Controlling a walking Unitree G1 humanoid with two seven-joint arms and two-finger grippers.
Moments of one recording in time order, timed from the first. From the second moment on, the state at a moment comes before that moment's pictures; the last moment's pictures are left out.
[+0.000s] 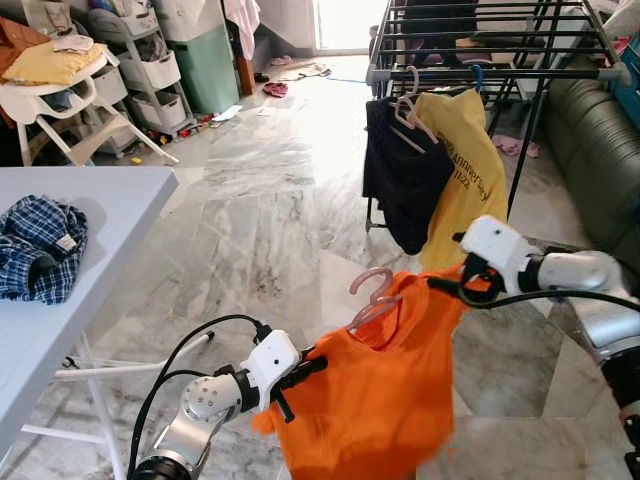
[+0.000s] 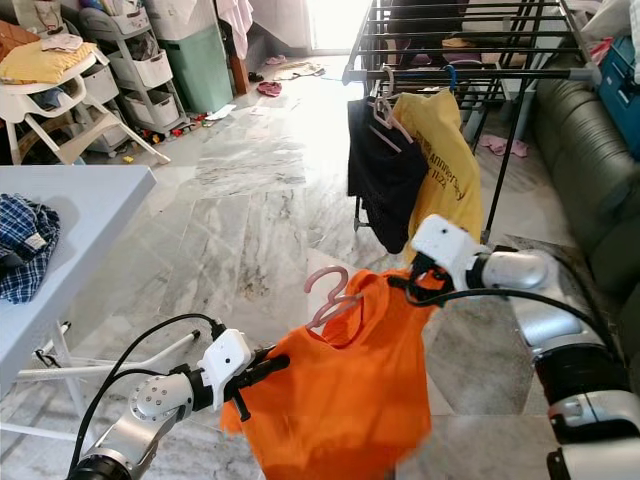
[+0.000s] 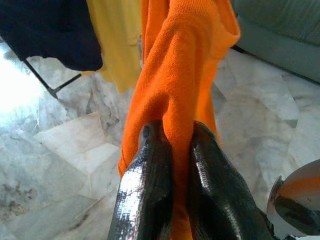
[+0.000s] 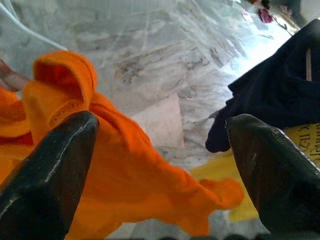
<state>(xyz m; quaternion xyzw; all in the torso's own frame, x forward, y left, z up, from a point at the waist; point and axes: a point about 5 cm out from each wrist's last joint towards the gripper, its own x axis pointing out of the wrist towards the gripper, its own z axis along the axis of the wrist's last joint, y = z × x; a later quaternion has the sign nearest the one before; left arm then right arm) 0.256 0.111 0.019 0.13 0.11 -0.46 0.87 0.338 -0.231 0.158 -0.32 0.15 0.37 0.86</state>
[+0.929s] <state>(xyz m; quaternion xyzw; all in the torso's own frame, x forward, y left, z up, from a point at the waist) 0.256 0.116 0.022 0.14 0.11 -0.49 0.85 0.307 -0.275 0.158 -0.39 0.25 0.47 0.75</state>
